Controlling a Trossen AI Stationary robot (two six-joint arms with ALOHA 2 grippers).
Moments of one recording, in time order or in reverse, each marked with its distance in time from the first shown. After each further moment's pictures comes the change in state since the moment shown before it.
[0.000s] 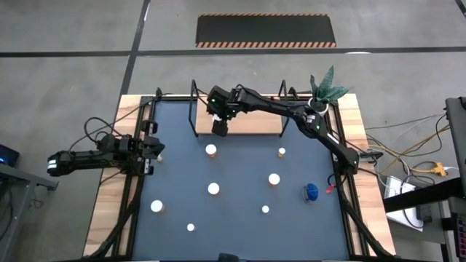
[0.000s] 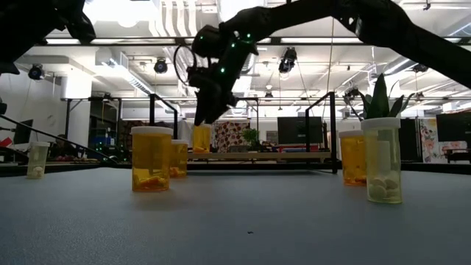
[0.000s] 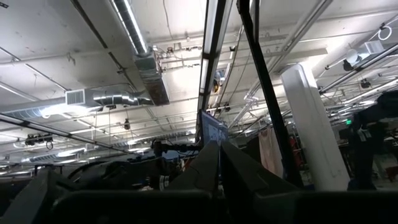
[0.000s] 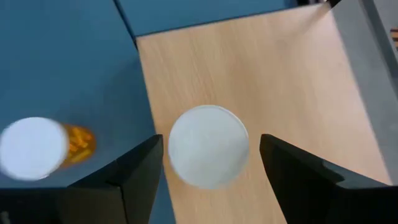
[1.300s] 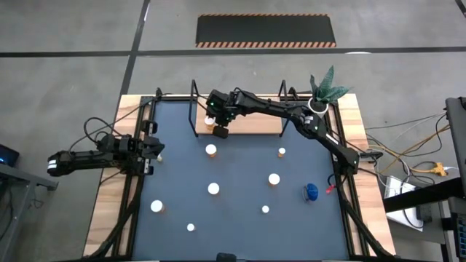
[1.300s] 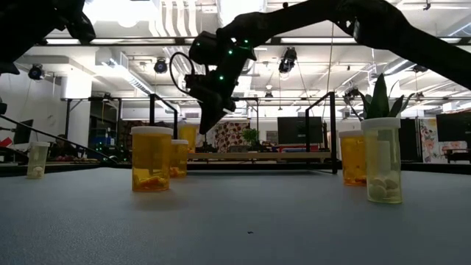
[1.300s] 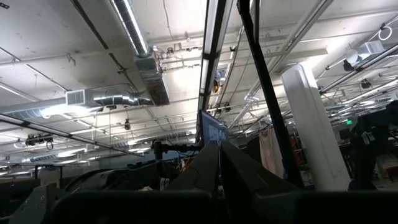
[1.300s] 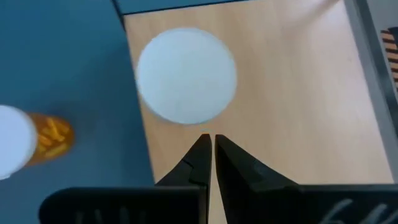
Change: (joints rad) left arm 0.001 0.001 0.000 -0.001 0.000 0.000; right arm 0.004 0.039 -0.013 0.019 0.044 -0.043
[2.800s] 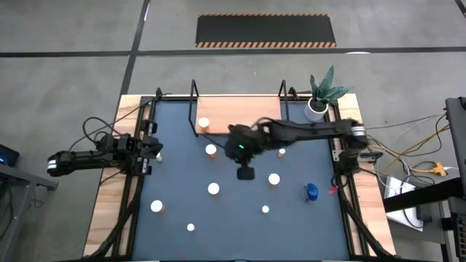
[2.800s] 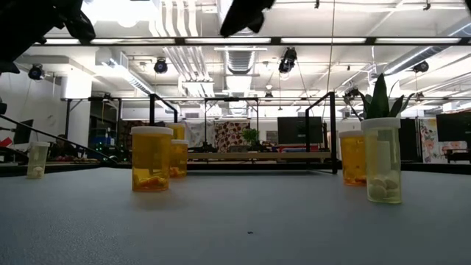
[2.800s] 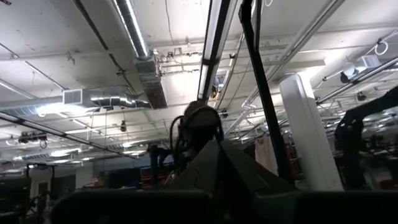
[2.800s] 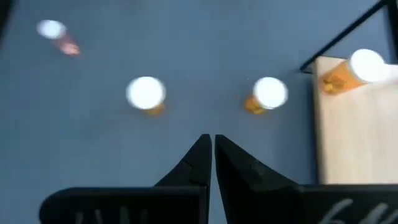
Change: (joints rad) left arm 0.000 0.000 0.000 0.027 0.000 -0.062; right arm 0.412 -0.588 -0.532 0.076 -0.010 0.124
